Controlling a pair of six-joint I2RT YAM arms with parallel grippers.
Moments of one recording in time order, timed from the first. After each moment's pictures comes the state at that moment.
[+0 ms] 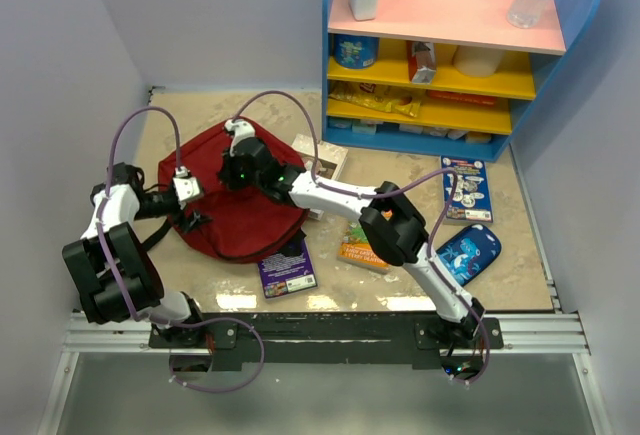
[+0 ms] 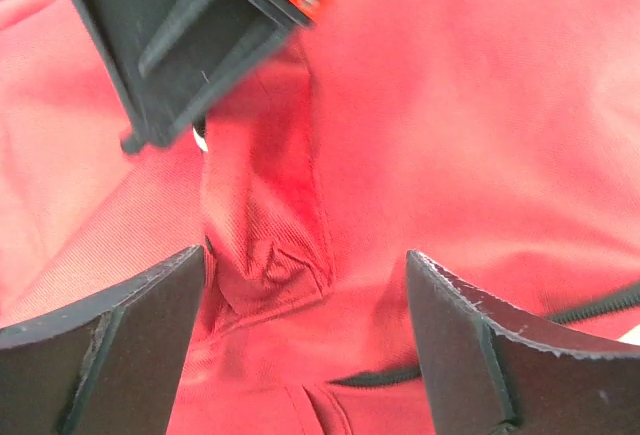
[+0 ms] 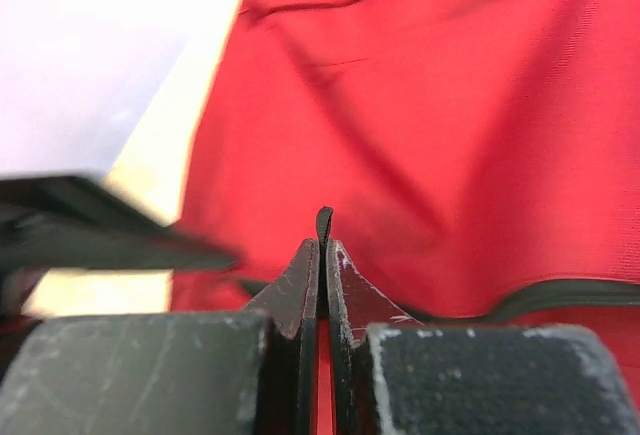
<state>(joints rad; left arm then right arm) 0.46 1.45 0.90 -0.89 1.07 1.68 0.99 2.36 1.98 0.01 0.07 0.50</state>
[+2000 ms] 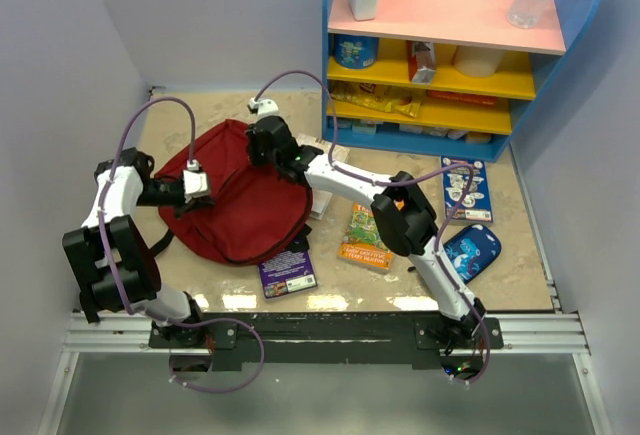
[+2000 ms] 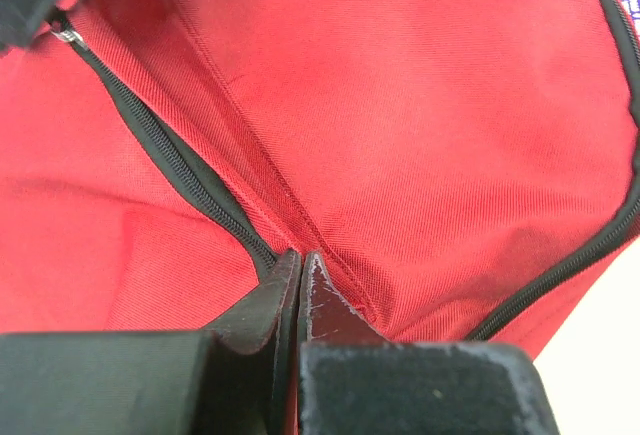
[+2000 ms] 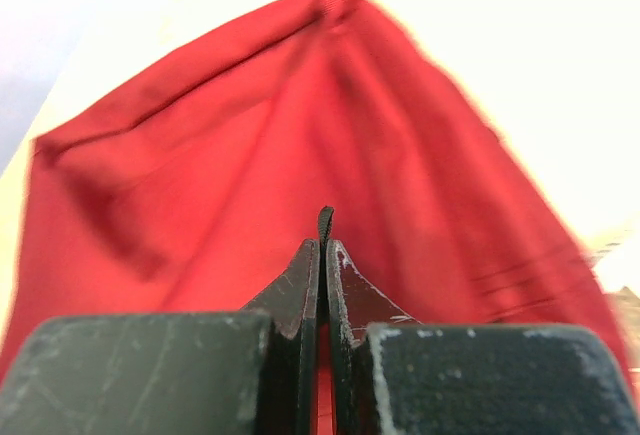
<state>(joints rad) 0.36 1.51 1.06 -1.14 0.99 1.81 0.87 2.34 1.98 -0.05 0.20 0.40</state>
